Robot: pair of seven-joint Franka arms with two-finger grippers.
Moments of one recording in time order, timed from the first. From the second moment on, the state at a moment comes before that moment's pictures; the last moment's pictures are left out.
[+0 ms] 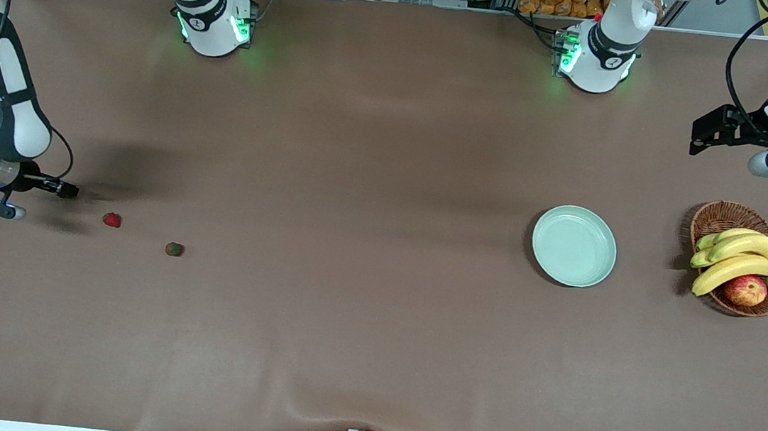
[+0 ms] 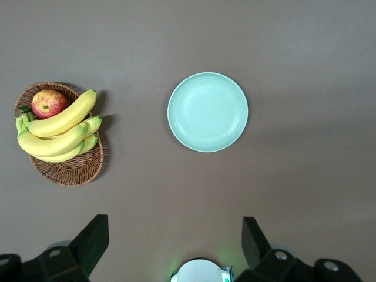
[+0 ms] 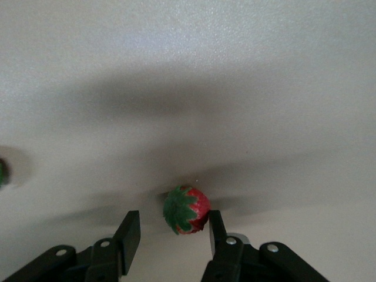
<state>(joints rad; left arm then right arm) -0.03 -0.04 -0.07 -1.58 0.02 1.44 0.03 -0.41 0.52 -0.05 -1.98 -0.04 2.33 -0.21</state>
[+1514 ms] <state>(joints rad) -0.01 -0.02 -0.07 -1.58 0.02 1.44 0.03 -0.21 0.49 -0.02 -1.67 0.05 1.78 0.09</state>
